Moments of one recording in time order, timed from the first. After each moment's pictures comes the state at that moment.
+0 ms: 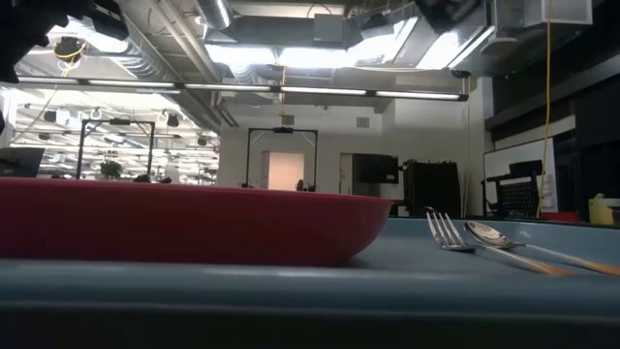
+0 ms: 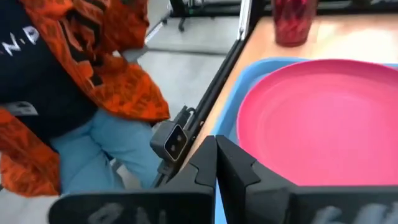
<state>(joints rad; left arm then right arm) -0.05 0.02 0.02 0.52 0.32 -0.07 0.53 1.53 0.91 0.18 -0.08 0.25</state>
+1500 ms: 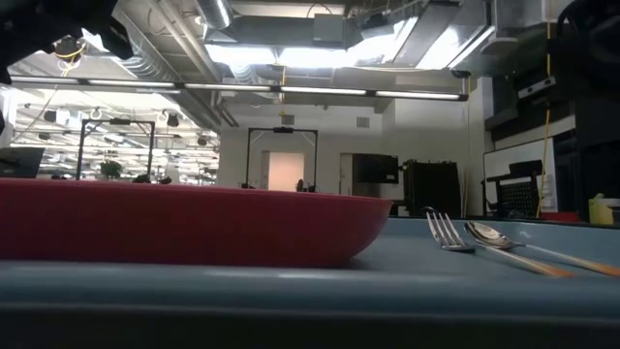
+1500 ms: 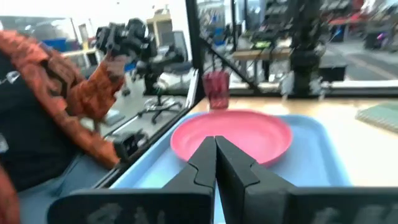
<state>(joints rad) -0.05 0.02 0.02 0.51 0.07 -0.13 0.27 0.36 0.01 0.37 -0.12 0.12</state>
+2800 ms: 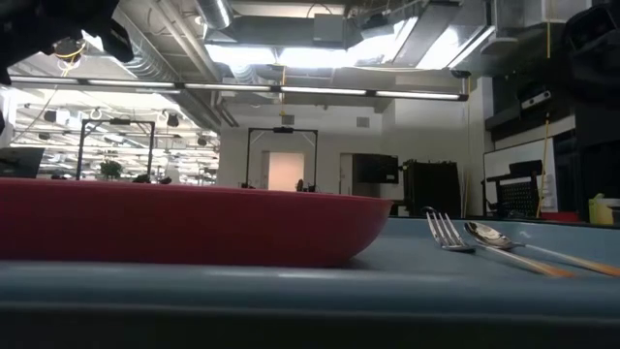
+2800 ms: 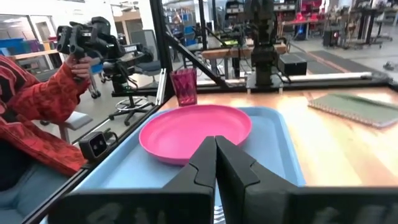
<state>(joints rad) -0.05 0.02 0.02 0.49 0.07 -0.16 0.14 0.05 0.02 0.01 -0.12 0.13</state>
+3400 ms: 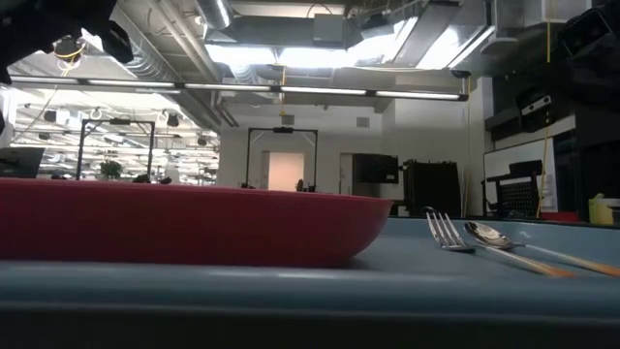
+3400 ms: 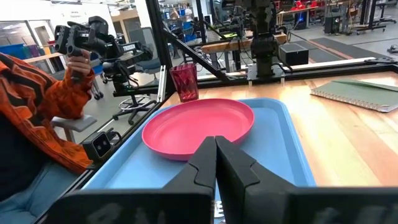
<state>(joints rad) -0.05 0.02 0.02 0.52 0.05 -0.23 0.14 0.07 0.02 0.02 -0.12 0.18</state>
